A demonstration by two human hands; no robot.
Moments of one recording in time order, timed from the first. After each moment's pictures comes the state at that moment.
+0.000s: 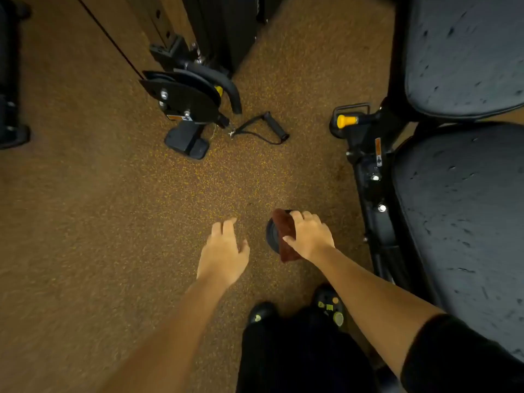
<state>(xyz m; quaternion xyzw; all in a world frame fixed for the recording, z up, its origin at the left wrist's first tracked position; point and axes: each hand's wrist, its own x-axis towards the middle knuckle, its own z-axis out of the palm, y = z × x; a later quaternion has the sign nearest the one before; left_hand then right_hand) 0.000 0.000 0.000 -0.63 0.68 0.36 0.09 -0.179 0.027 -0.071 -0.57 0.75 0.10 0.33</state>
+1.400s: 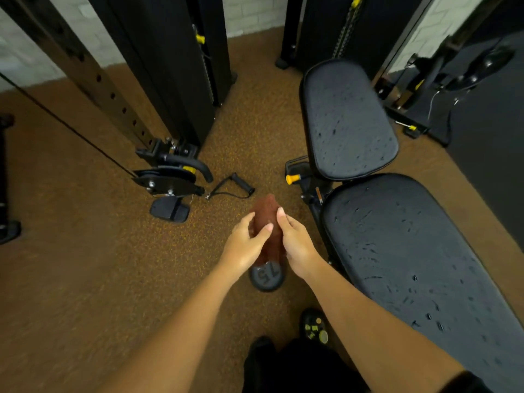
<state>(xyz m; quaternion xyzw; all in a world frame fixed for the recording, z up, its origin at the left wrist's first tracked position) -0.095 -0.061 0.161 -0.55 0.61 0.57 -0.04 -0.200 -0.008 0.136 -0.05 0.63 -0.51 0.58</state>
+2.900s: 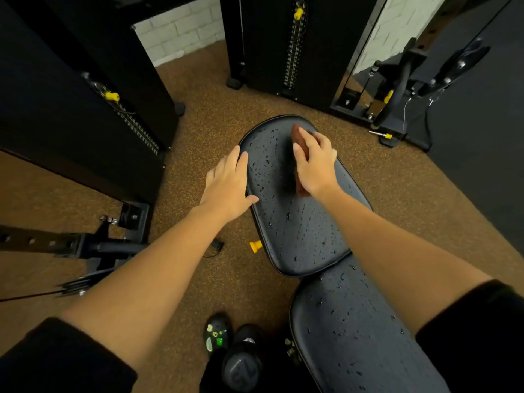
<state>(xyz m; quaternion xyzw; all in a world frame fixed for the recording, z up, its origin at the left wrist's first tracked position) -0.383 -0.298 0.167 -0.34 0.92 0.17 0.11 -0.537 -0.212 0.142 -0.28 0.86 -0.37 0.22</state>
